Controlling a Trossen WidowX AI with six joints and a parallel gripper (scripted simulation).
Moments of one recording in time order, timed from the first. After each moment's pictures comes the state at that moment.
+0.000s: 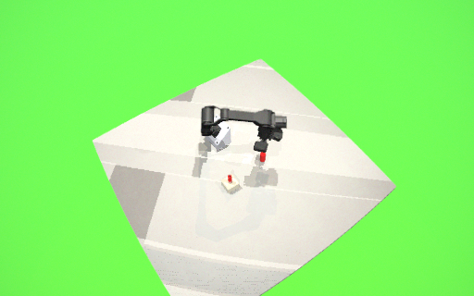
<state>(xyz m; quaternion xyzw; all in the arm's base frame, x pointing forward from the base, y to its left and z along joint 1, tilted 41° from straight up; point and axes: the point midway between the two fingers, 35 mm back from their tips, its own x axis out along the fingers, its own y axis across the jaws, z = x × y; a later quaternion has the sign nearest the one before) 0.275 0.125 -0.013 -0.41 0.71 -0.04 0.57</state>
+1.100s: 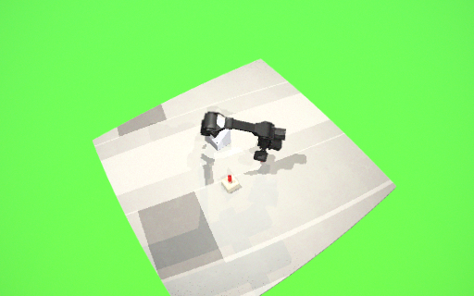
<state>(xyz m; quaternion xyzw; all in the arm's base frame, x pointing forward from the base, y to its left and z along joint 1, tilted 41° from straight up) 0.280 0.078 -0.064 -0.42 0.71 -0.05 0.57</state>
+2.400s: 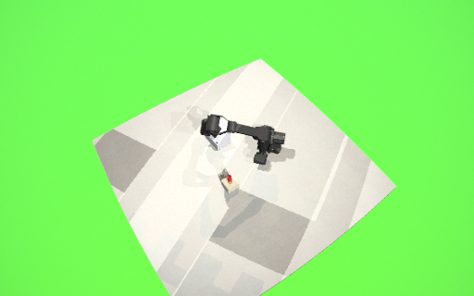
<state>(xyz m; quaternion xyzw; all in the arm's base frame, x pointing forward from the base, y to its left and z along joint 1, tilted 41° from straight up) 0.277 0.058 -0.085 -0.42 0.71 -0.04 0.56</state>
